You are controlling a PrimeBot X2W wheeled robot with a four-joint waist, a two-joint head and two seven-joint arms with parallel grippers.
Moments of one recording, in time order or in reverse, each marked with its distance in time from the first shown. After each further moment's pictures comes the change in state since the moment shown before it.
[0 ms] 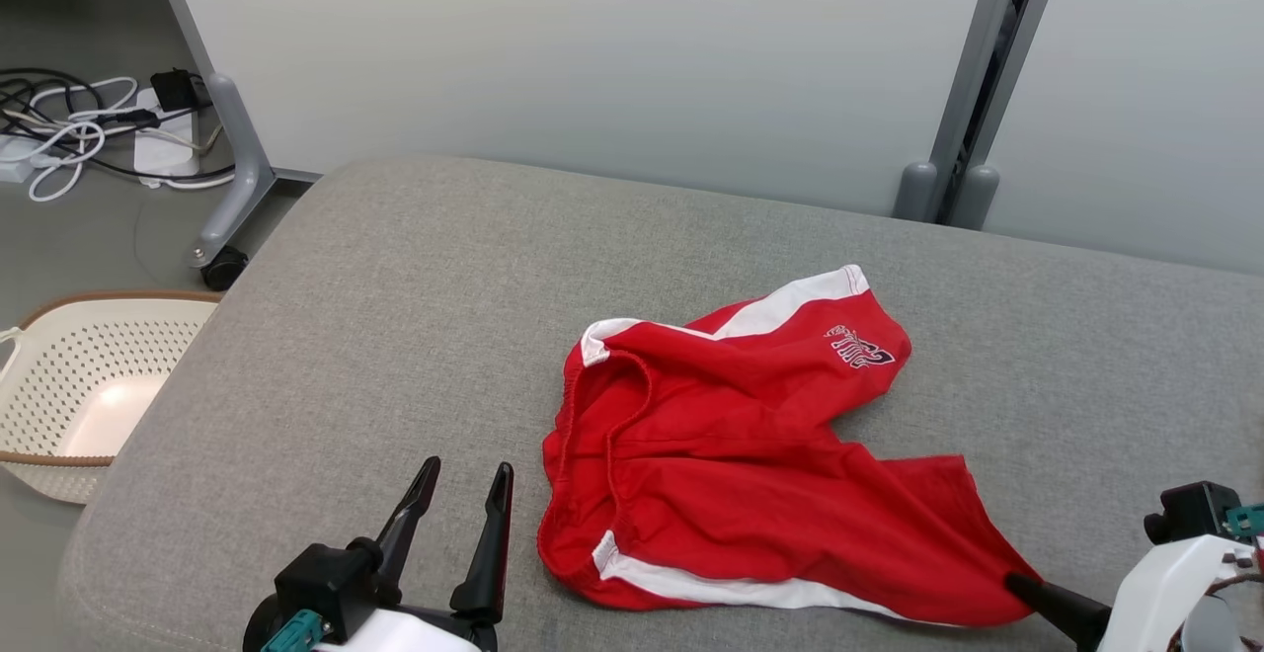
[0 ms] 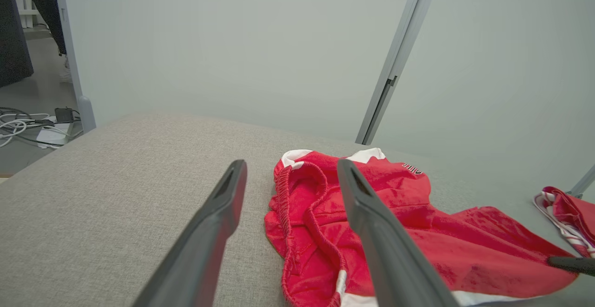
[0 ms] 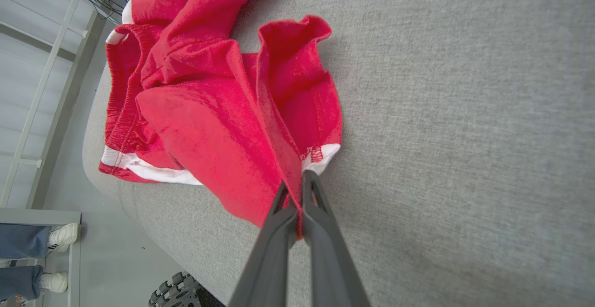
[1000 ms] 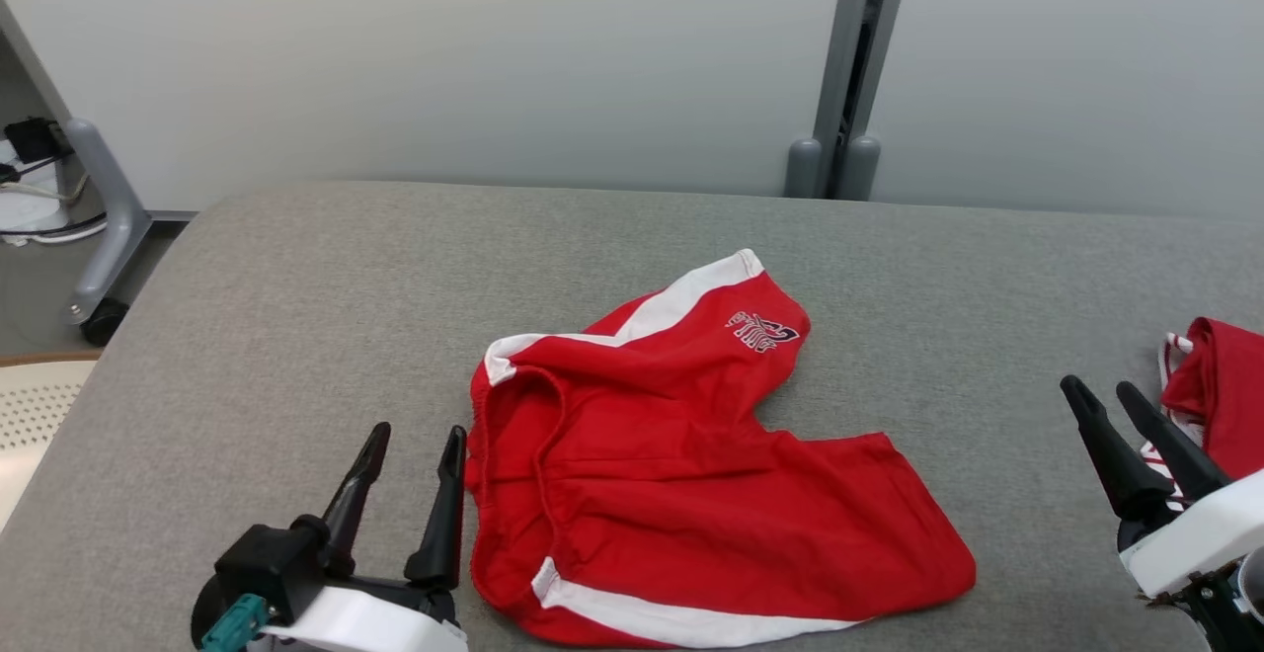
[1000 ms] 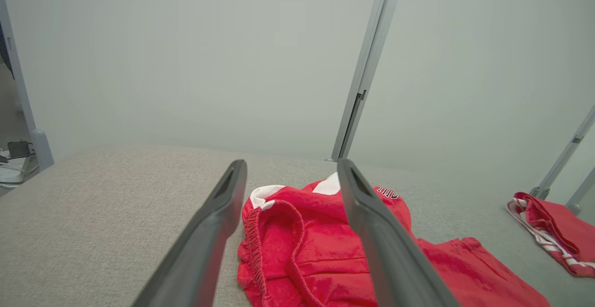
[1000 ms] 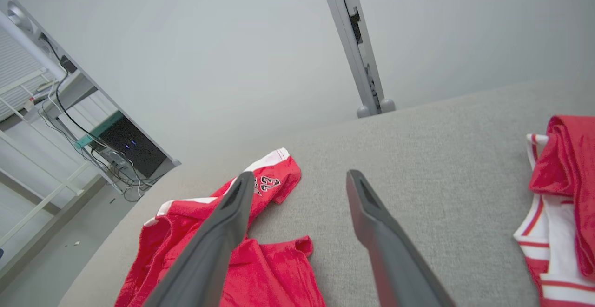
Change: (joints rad) left arm -0.002 0.024 0.066 -0.052 0.011 0.010 -0.002; right arm 0.099 0.206 -0.480 -0.264 -0.377 0.000 -0.163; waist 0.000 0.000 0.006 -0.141
